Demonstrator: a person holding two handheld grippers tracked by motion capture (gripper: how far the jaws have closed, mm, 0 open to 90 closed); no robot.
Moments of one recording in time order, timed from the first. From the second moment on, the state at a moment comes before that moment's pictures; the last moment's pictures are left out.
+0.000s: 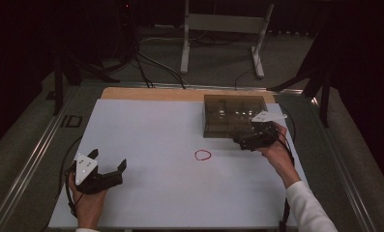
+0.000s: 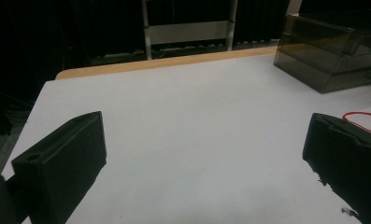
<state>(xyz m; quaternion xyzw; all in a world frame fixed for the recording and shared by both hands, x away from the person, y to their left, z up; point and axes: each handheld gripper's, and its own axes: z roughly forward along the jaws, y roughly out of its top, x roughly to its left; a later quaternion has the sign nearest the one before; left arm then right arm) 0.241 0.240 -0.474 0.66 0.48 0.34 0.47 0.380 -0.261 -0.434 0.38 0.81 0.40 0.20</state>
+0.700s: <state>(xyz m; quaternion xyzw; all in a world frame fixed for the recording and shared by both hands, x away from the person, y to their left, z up) 0.241 0.240 -0.474 0.66 0.48 0.33 0.47 0.398 -0.253 -0.442 0.36 0.83 0.39 0.19</state>
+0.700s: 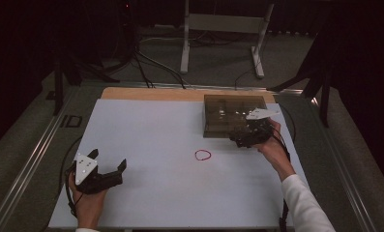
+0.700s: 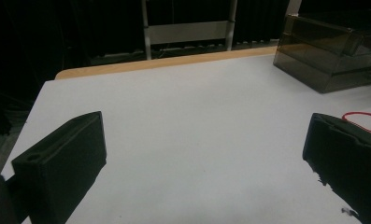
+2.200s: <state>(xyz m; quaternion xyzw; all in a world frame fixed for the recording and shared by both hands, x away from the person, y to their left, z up) 0.242 0.239 -0.475 0.67 0.48 0.33 0.47 0.395 -0.254 -0.447 0.32 0.86 0.33 0.23</state>
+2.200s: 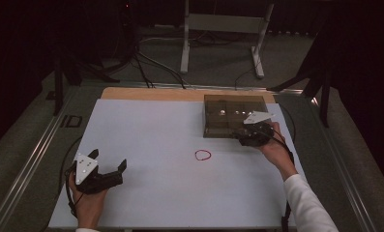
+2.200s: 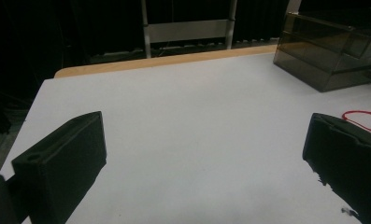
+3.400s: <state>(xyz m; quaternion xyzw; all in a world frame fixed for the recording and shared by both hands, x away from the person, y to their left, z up) 0.242 0.239 -0.475 0.67 0.48 0.33 0.47 0.380 -0.259 -0.446 0.31 0.86 0.34 0.22</state>
